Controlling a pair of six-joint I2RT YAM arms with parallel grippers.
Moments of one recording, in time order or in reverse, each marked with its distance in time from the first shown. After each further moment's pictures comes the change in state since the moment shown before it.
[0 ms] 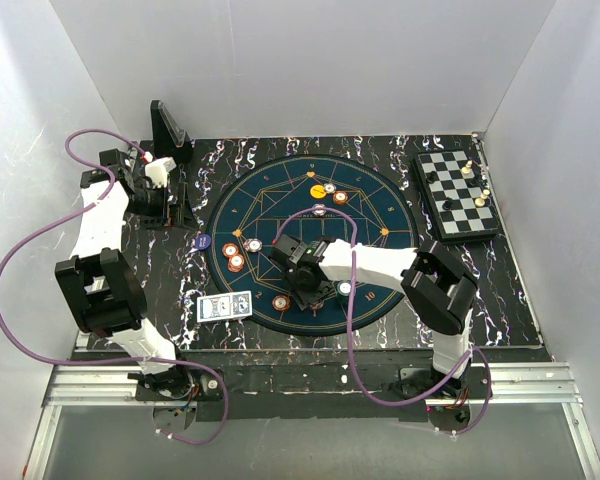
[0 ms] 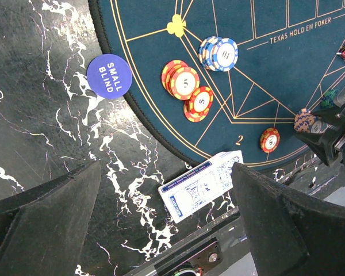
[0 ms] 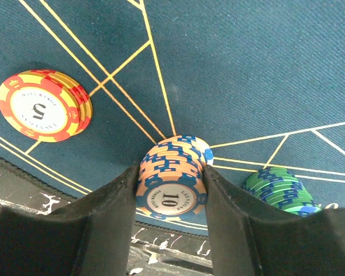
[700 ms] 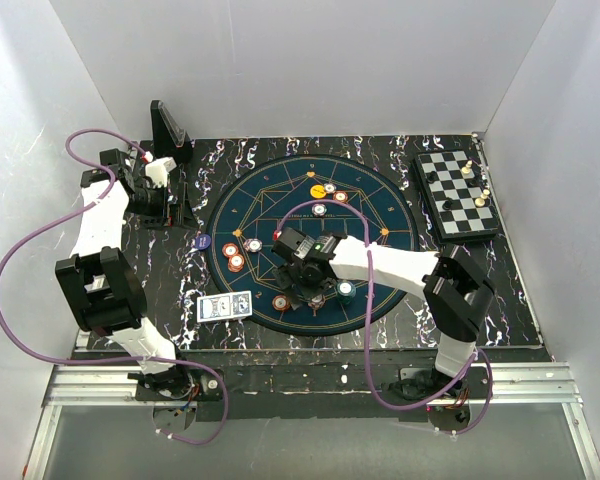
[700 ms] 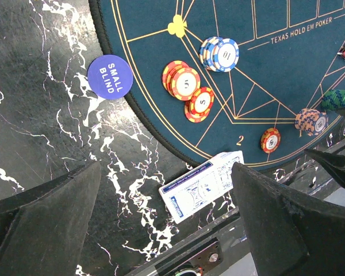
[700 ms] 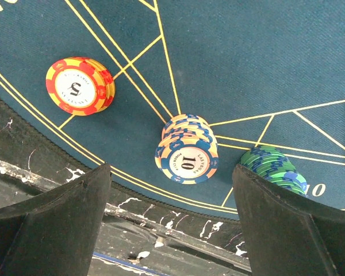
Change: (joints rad) left arm 0.000 0.010 0.005 -0.001 0.000 0.003; right arm 0.002 -0.096 0.014 -0.031 -0.005 0.011
